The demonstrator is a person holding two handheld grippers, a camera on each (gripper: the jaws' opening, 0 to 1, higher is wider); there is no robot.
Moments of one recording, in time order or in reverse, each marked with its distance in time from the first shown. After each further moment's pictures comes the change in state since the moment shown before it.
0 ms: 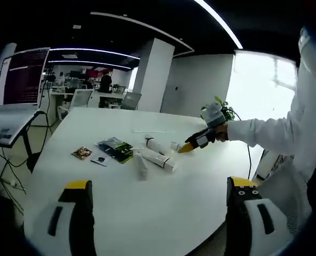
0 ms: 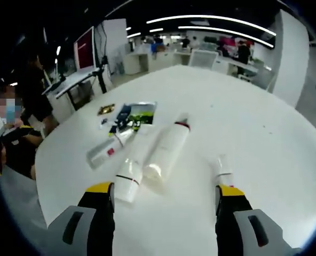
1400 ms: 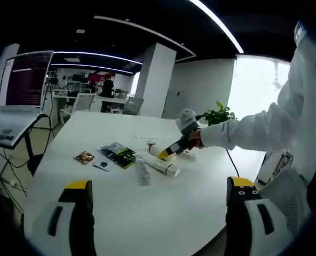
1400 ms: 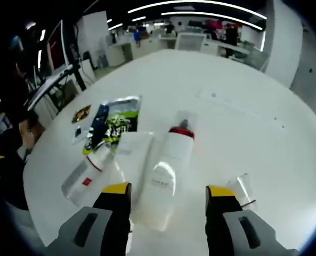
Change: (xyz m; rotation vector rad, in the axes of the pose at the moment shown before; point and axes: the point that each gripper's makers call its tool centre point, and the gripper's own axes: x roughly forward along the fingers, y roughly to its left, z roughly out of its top) left arm -0.002 0.007 0.009 -0.014 -0.058 0.009; right arm 0.070 0.004 0.027 0.103 0.101 -0.069
